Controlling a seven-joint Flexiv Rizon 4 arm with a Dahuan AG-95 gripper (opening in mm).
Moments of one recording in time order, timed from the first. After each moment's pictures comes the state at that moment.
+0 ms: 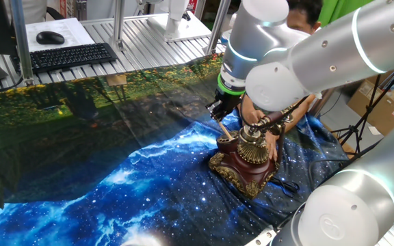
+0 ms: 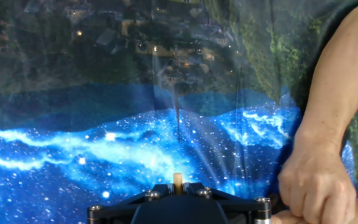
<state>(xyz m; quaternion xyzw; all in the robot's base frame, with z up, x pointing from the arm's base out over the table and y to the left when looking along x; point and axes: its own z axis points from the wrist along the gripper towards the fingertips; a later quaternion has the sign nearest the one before) 0.454 -0.127 0.116 -0.01 0.99 -0.09 0.08</state>
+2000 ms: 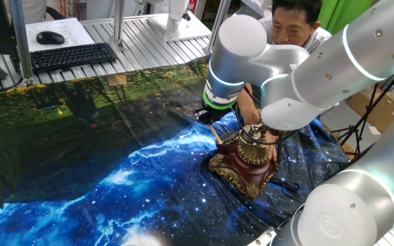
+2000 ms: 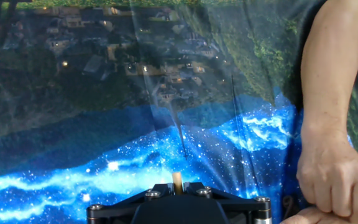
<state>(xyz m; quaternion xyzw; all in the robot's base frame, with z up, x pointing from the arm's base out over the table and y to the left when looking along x) 0.469 -0.109 0.091 0.07 0.98 -0.14 0.14</state>
